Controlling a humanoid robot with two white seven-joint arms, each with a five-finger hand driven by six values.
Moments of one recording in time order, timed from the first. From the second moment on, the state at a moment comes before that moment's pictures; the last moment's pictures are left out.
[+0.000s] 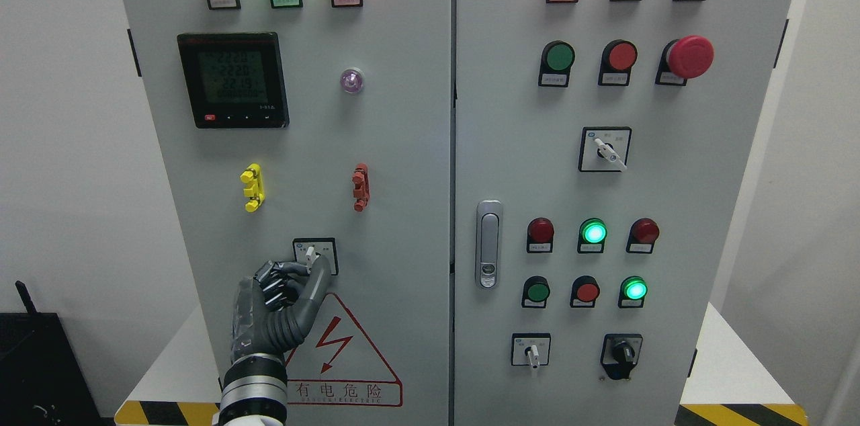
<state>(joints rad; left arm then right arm) -0.42 -0.15 -0.04 -1.91 -0.17 0.58 0.23 0.09 0.12 0.08 -0.13 0.00 0.02 -0.08</state>
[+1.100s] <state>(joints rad) -0.42 -0.15 -0.04 -1.90 -0.17 0.58 0.24 0.09 0.12 0.08 -0.13 0.00 0.02 -0.08</state>
